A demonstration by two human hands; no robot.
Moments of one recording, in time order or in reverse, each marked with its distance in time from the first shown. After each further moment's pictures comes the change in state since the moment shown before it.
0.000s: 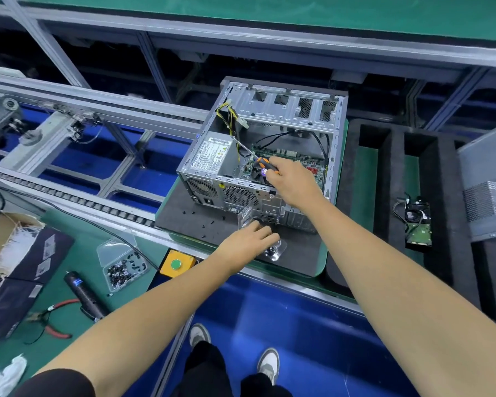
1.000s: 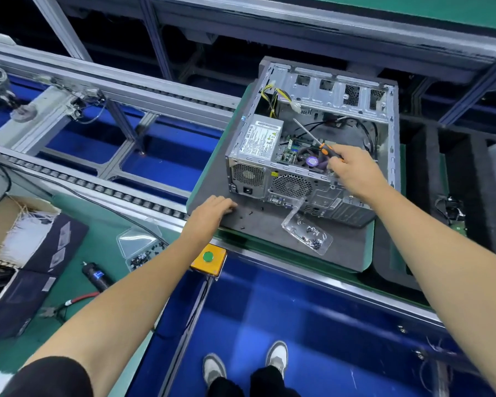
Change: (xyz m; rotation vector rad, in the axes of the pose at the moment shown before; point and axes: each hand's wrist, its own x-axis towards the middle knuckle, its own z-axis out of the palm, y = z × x) left_hand -0.099 -0.161 0.052 -0.353 0.330 -0.405; right_hand 0.004 -0.005 0.002 -0.003 0.009 0.142
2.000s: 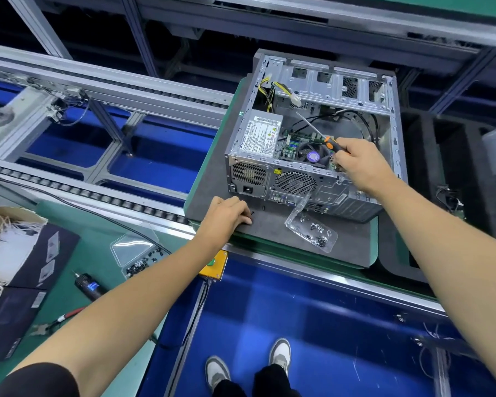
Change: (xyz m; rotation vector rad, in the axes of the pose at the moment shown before) left_hand 0.014 0.021 0.013 -0.042 0.056 0.109; right_hand -0.003 -0.004 0.000 0.125 0.030 0.029
